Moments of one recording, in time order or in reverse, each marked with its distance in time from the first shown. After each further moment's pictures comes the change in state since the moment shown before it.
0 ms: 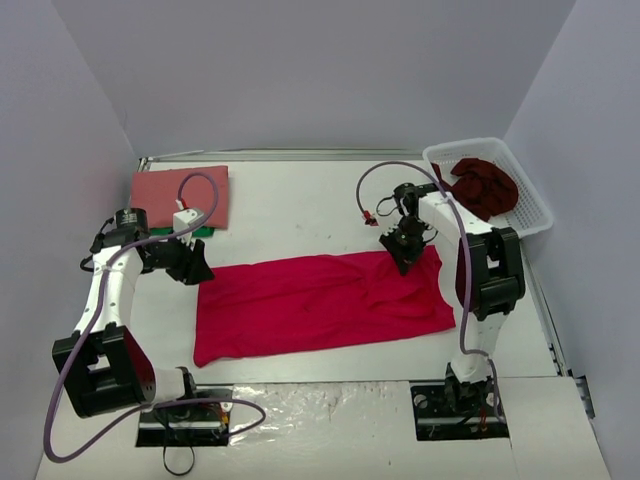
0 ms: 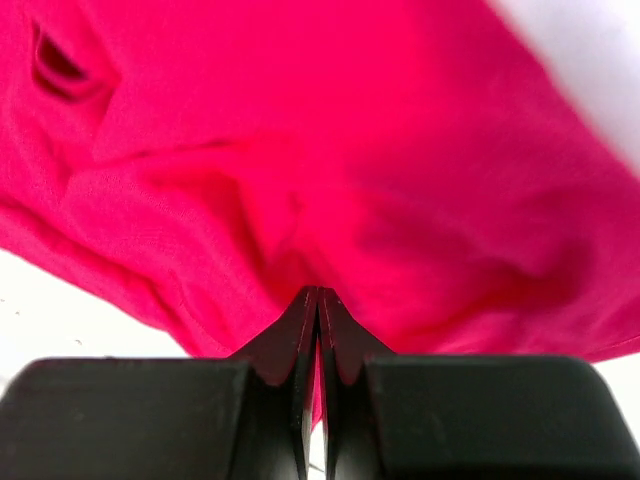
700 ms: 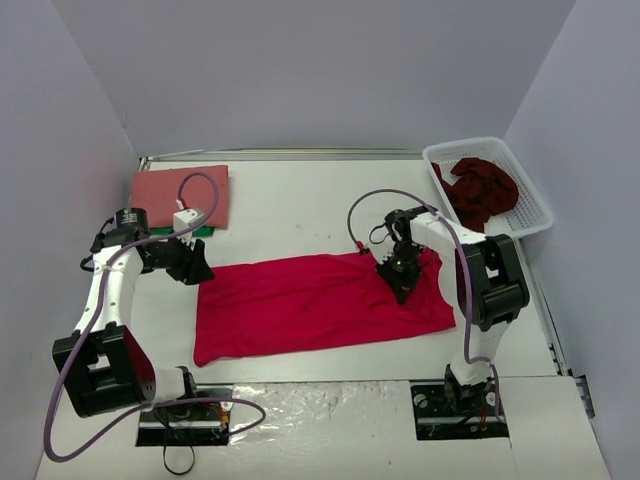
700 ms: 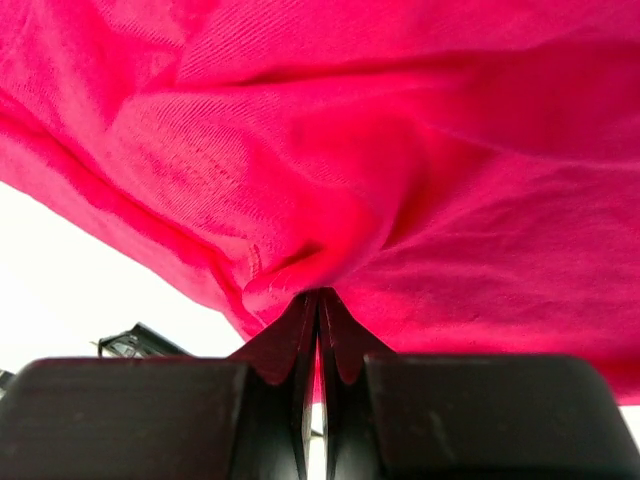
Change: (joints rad) left arm 0.000 0.000 -0.005 0.000 0.001 0.000; right arm 0.078 -0.068 -0.220 0.025 -0.024 -0.006
